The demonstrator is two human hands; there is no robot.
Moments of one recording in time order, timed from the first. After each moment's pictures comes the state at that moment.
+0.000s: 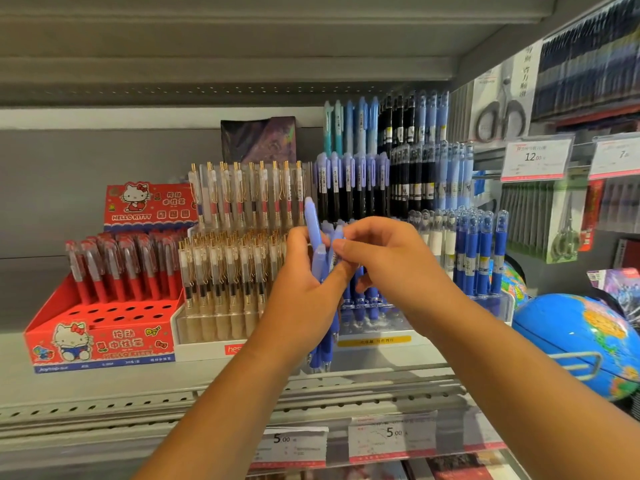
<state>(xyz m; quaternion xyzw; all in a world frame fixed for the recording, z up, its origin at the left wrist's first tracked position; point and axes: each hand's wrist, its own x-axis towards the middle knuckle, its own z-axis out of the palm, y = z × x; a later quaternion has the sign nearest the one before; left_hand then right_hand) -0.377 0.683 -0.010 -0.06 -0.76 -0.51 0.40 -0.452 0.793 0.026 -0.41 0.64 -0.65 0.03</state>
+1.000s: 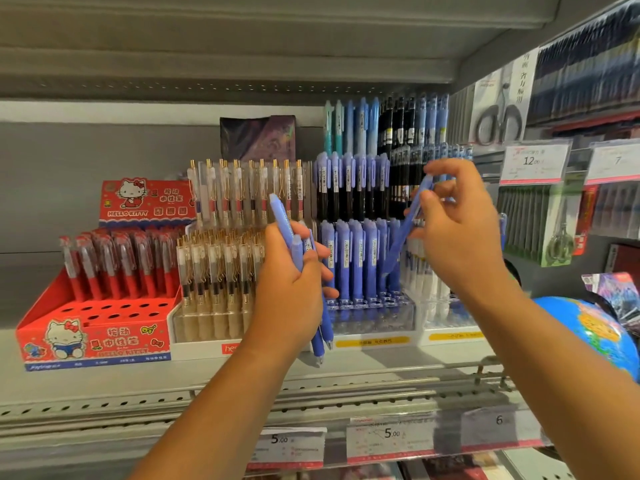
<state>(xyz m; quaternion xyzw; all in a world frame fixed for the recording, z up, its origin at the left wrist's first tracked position) -0.377 0.681 -0.007 -0.01 -0.69 -0.56 0.46 -0.496 0.824 0.041 -0.38 0.62 -0.63 -0.27</state>
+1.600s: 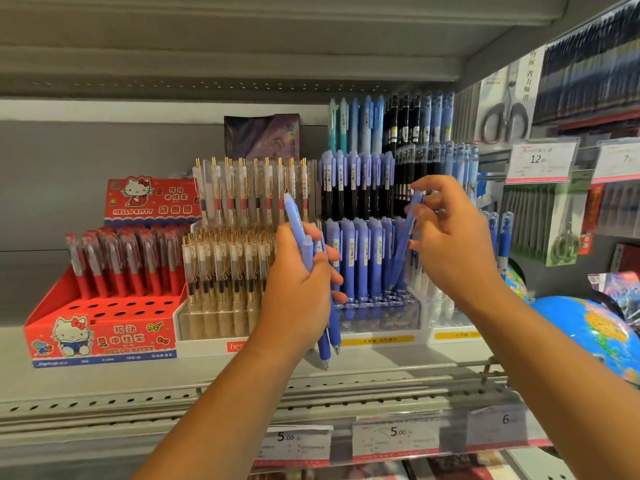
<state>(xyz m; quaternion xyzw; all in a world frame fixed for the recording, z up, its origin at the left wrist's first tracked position) -0.376 0.682 -0.007 -0.01 -0.69 -0.58 0.43 -0.507 0.816 0.026 -0.38 0.67 -0.58 -0.27</state>
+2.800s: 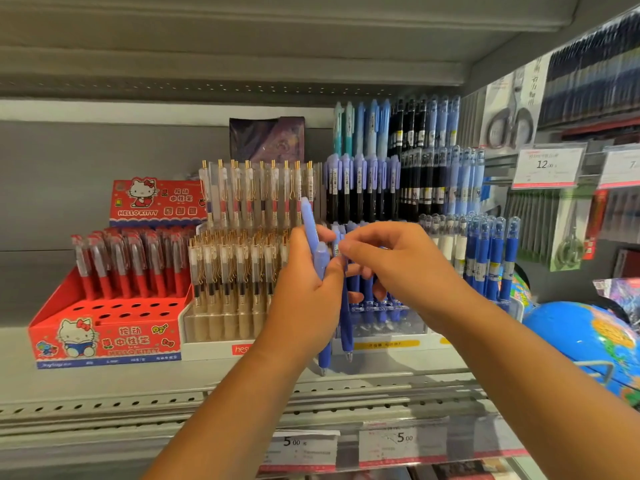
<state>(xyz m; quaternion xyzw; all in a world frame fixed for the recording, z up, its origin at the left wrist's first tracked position) -0.372 0.683 -0.006 -0.05 -0.72 -0.55 0.42 -0.457 0.791 0.028 -0.46 0.66 -0.59 -0.01</state>
